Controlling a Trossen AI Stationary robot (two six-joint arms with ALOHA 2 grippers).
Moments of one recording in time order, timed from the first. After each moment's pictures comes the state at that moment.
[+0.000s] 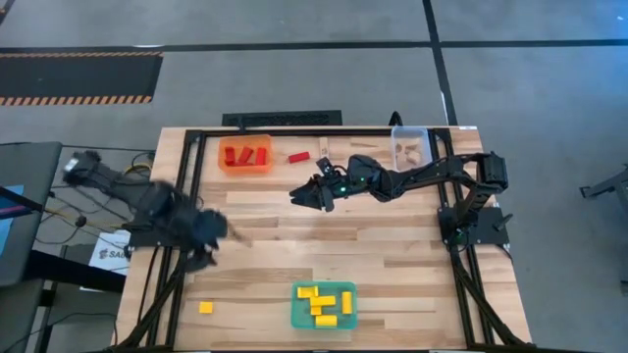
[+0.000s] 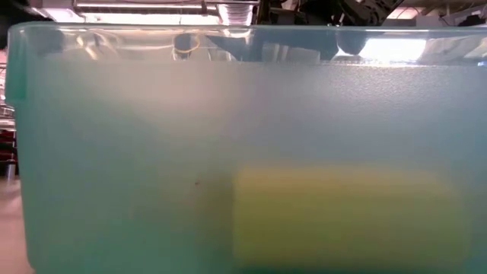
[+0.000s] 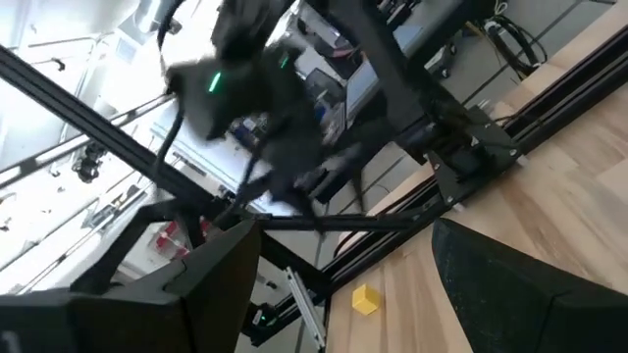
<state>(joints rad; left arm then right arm) -0.44 0.91 0.88 -1.06 0.20 -0.66 -0.13 1.74 1.00 0.82 -0.36 0.89</state>
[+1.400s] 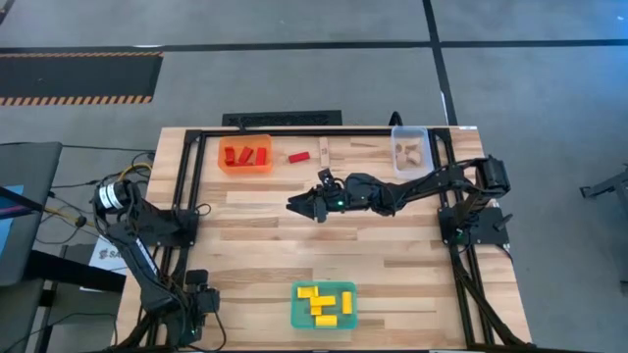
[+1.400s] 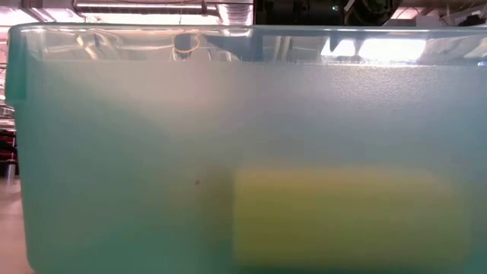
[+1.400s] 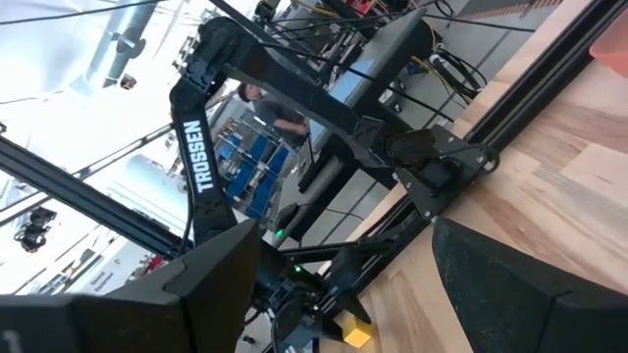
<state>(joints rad) -1.17 1.62 0.88 -0.73 -0.12 -1.22 0.00 1.74 1.00 0.79 -0.05 0.94</state>
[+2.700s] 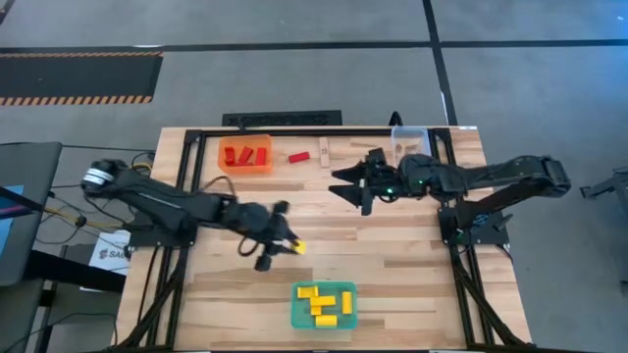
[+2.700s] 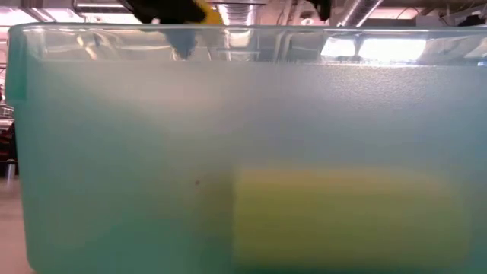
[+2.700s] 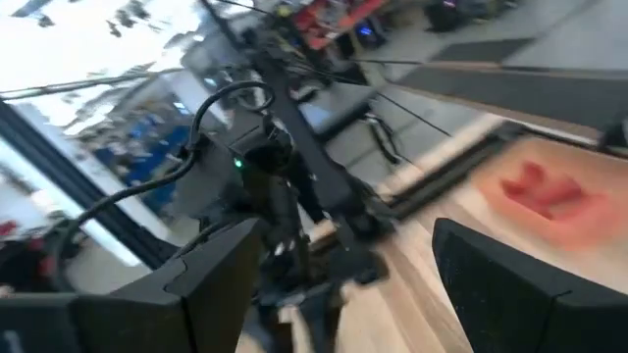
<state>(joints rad) -0.22 1.34 0.88 -0.09 0.06 -0.02 0.06 1.20 1.00 0.16 0.17 0.60</state>
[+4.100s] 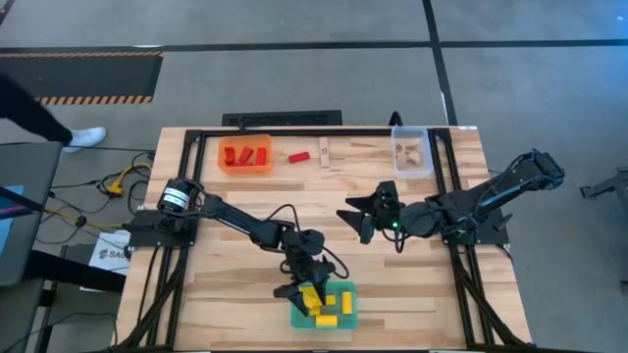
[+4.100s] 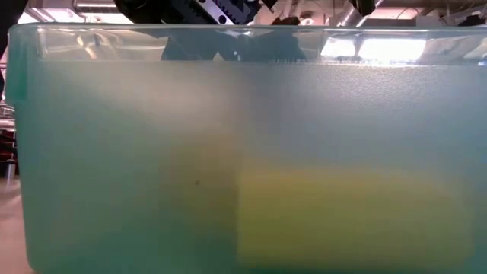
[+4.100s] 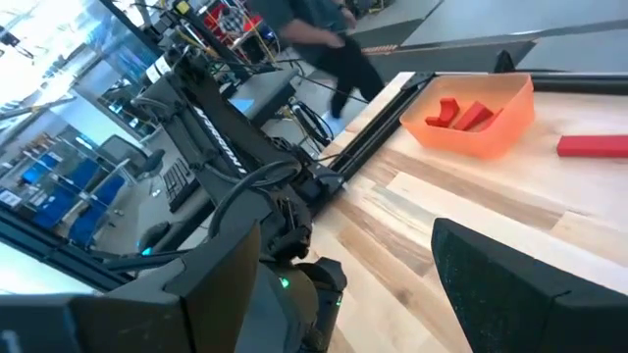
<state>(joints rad) -0.23 2.00 1.17 0.32 0.91 -0.13 0.39 1.24 1.00 -0.02 0.70 0.87</state>
